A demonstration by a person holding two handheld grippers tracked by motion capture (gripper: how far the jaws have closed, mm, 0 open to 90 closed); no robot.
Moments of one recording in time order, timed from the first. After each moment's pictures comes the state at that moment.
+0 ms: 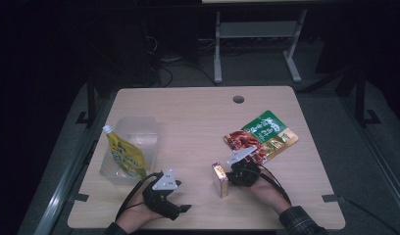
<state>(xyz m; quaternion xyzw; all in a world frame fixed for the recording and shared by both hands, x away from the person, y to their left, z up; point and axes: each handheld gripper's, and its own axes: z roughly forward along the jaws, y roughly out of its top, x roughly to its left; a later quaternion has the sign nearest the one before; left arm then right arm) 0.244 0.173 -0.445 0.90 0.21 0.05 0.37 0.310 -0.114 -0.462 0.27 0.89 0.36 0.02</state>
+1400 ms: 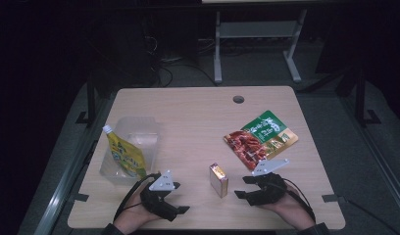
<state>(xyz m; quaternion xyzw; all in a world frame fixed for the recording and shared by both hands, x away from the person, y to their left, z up) 0.241 0.179 -0.447 0.90 0.21 0.04 0.38 0.249 -0.161 -0.430 0.32 0.86 0.39 0.04</state>
